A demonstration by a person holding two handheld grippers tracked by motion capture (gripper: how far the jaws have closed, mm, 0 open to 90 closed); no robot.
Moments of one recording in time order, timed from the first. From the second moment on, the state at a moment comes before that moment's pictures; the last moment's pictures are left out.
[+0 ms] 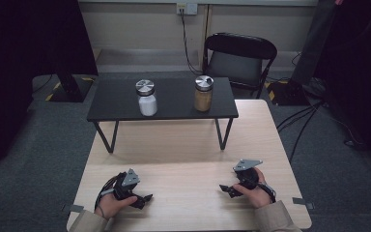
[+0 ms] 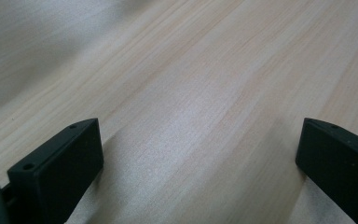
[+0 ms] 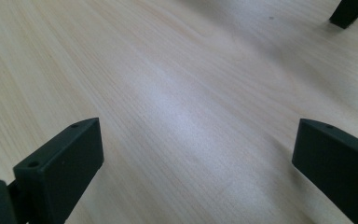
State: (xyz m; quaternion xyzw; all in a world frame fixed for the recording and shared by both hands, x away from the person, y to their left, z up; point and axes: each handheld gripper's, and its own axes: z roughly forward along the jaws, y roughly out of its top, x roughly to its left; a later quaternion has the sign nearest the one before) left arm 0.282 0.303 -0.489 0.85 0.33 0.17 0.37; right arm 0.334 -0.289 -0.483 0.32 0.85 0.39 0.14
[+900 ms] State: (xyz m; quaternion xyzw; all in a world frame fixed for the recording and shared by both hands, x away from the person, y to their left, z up) left arm 0.281 0.303 -0.489 0.85 0.33 0.17 0.37; right arm 0.324 -0.284 -0.493 0.32 0.85 0.38 0.17
